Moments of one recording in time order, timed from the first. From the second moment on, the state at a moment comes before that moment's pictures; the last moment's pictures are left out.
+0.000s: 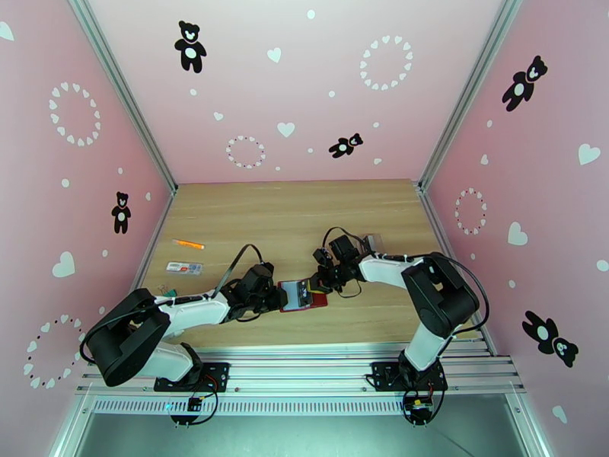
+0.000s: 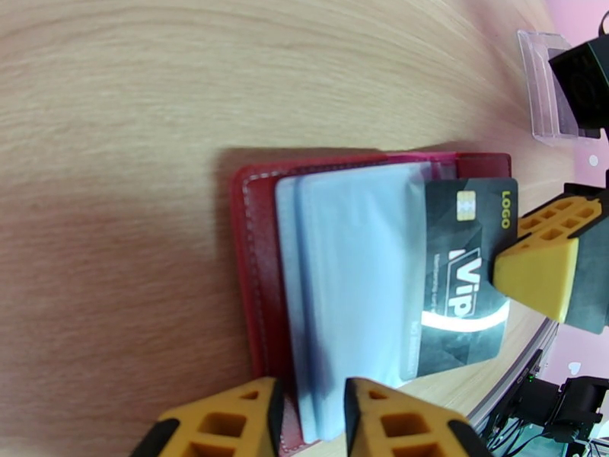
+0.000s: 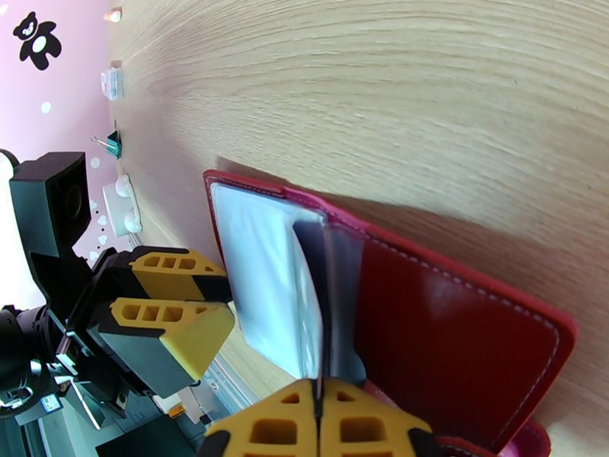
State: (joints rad) left arm -0.75 1.44 0.50 0.04 0.20 -0.93; right arm 0.54 1.74 0.84 -0.24 -0.73 0.61
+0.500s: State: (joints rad) left arm -0.75 1.44 0.50 0.04 0.20 -0.92; right arm 0.58 1.74 0.92 -0.38 -0.60 0.56
